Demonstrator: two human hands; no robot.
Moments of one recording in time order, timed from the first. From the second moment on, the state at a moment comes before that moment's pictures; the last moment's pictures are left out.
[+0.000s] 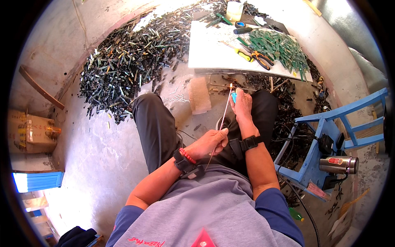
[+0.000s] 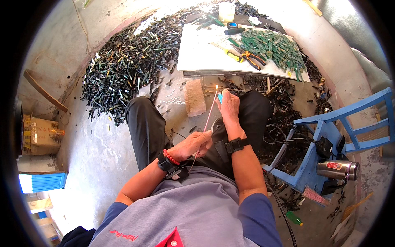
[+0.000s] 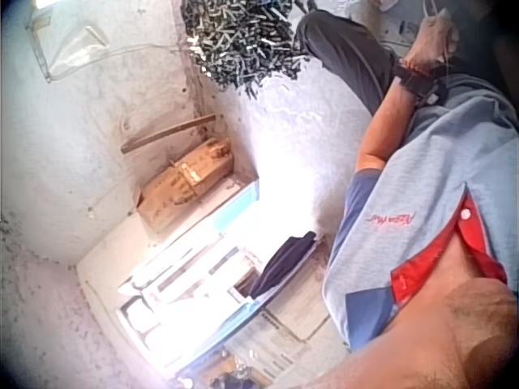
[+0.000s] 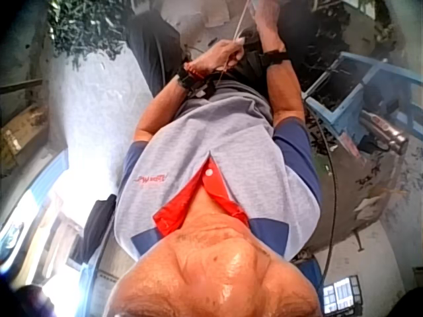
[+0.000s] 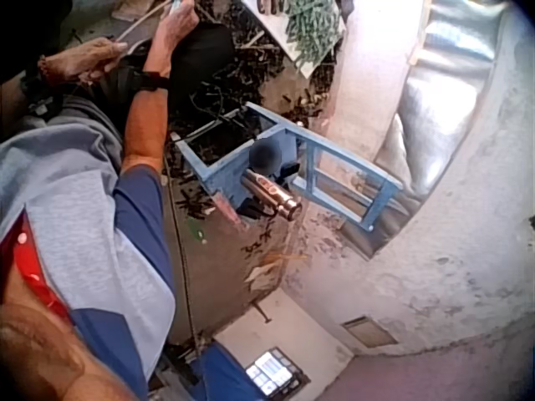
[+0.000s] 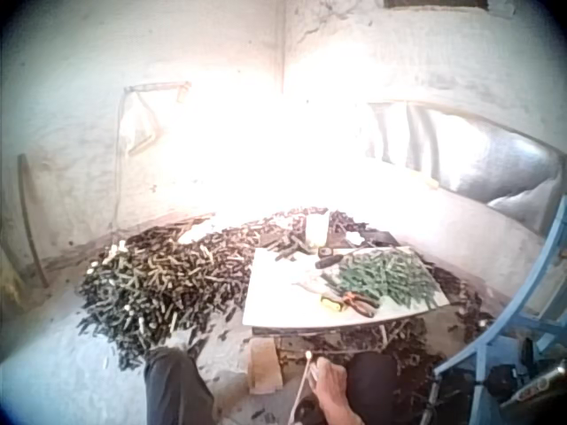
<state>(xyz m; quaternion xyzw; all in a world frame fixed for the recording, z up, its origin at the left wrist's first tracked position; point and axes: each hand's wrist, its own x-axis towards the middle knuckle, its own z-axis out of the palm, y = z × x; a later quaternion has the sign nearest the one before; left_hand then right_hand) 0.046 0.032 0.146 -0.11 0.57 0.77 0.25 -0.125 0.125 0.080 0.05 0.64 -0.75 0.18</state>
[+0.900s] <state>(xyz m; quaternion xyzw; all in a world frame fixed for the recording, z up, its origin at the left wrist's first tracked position) 0.046 0.032 0.145 -0.11 0.56 0.78 0.26 -0.122 0.122 0.086 0.04 0.67 -0.72 0.17</state>
